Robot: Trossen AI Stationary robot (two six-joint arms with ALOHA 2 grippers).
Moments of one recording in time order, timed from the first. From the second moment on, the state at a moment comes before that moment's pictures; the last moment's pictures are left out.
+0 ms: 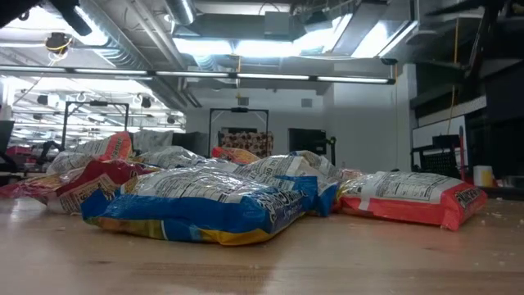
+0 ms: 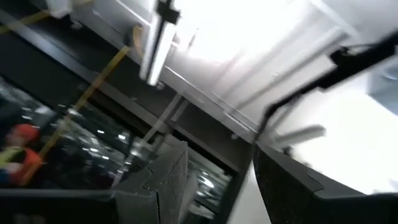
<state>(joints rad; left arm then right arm) -0.48 0.01 0.01 0.94 -0.47 -0.23 0.39 0.02 0.04 0.45 0.85 0.70</state>
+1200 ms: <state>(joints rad) -0.48 0.24 0.49 0.37 -0.85 -0.23 0.01 1.39 0.92 -0.97 0.26 0.59</state>
